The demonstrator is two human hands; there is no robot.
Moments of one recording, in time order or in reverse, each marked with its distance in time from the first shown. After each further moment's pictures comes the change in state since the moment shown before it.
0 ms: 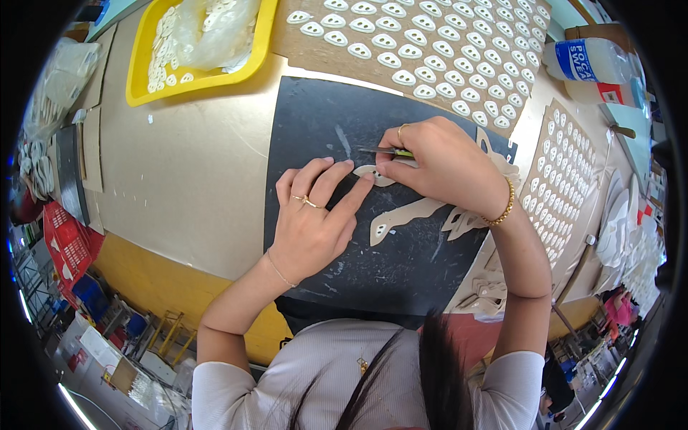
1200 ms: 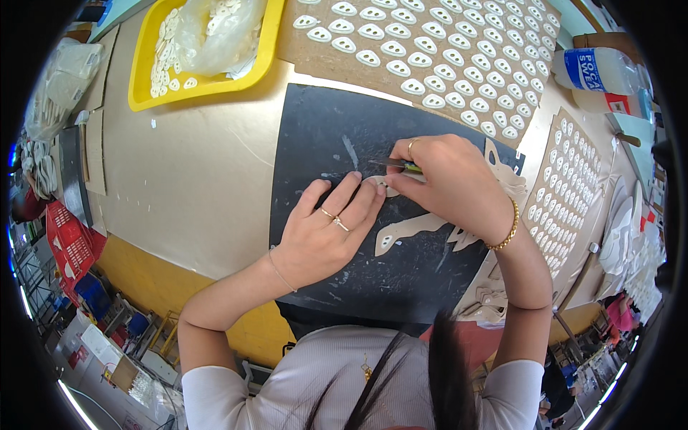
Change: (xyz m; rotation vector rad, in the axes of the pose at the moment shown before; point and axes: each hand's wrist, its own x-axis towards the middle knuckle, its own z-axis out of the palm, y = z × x) left_hand 0.009 -0.009 0.000 0.181 -0.014 0.292; right_hand -0.006 -0.004 0.005 -0.062 0.079 0.049
